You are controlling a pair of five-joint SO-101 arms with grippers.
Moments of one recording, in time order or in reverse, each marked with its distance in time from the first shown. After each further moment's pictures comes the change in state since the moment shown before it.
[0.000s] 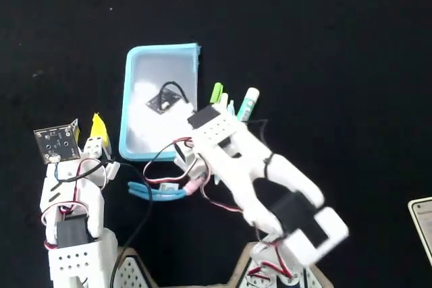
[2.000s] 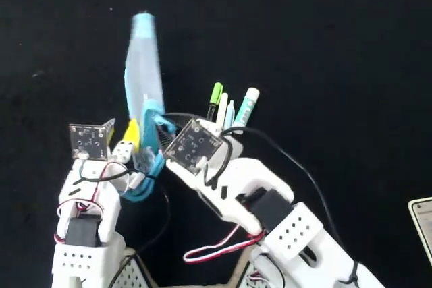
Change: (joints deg) left arm 14.9 0.1 0.0 1.8 0.0; right arm -6.8 -65.5 38.3 -45.2 9.3
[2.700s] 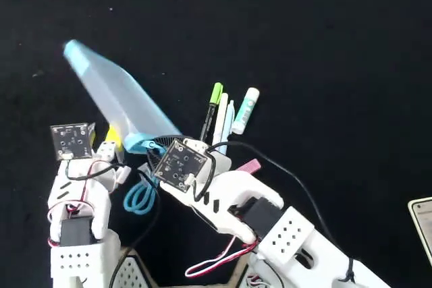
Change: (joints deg) left arm -9.7 -0.1 -0.9 3.8 0.0; right arm -5.2 -0.5 7.2 -1.6 0.0
